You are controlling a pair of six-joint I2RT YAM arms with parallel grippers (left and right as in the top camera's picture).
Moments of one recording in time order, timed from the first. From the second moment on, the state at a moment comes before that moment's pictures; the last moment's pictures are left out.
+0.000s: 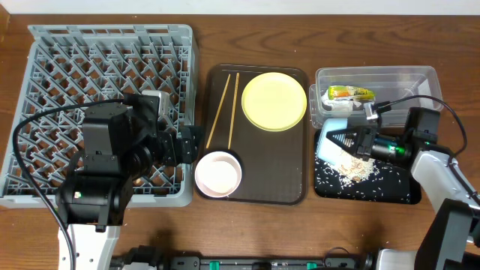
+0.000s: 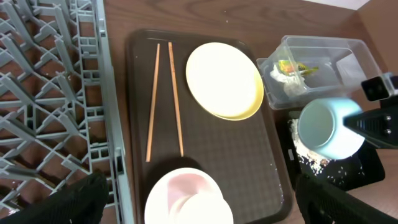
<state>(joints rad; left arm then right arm) -0.07 0.96 1.05 -0.84 0.42 -0.15 -0.23 1.53 0.74 -0.40 -1.31 0.20</state>
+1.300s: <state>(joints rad) -0.07 0.96 1.05 -0.84 0.41 -0.15 0.71 1.59 1.15 -0.70 -0.27 0.24</state>
